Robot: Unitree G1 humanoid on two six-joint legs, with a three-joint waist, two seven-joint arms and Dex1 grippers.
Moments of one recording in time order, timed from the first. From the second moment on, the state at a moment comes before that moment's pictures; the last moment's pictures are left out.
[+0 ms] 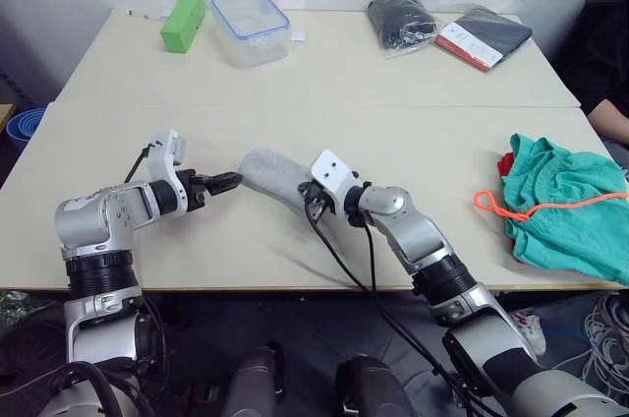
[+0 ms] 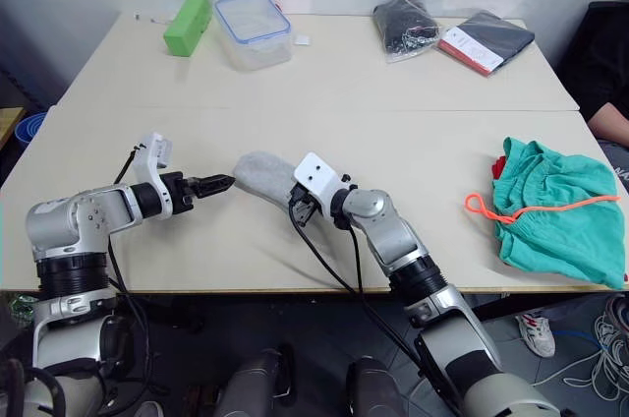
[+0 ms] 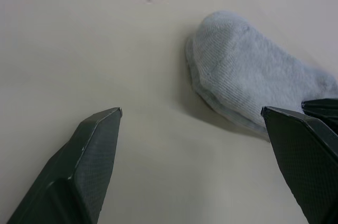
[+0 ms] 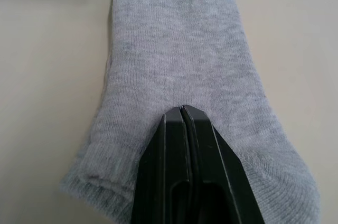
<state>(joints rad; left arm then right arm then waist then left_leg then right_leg) -0.70 0.46 0.37 0.21 -0.31 1.16 -0.57 -0.73 -0.18 0.33 0.27 -0.02 0.42 0.58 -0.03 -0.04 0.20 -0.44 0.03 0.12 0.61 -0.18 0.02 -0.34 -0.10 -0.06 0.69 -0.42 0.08</state>
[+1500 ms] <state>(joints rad) -0.81 0.46 -0.08 0.12 -0.26 0.81 -0.66 -0.58 -0.23 0.29 0.04 -0.01 0.57 0.56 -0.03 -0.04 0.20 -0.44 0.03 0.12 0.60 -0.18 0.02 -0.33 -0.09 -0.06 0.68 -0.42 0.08</state>
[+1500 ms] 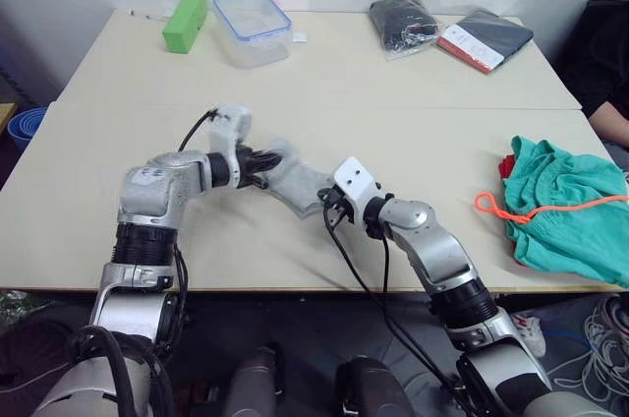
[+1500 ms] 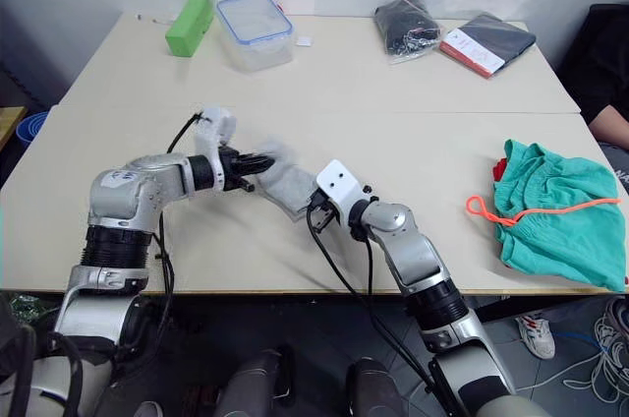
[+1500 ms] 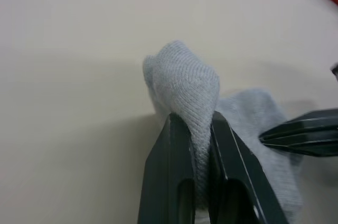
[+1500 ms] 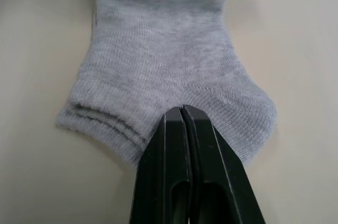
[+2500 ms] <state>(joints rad) -0.68 0.53 -0.37 0.02 0.02 0.43 -0.82 -0.62 -0.18 0.15 -0.17 0.14 0.86 0.50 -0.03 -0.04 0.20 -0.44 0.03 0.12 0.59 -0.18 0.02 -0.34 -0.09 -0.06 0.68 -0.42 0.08</state>
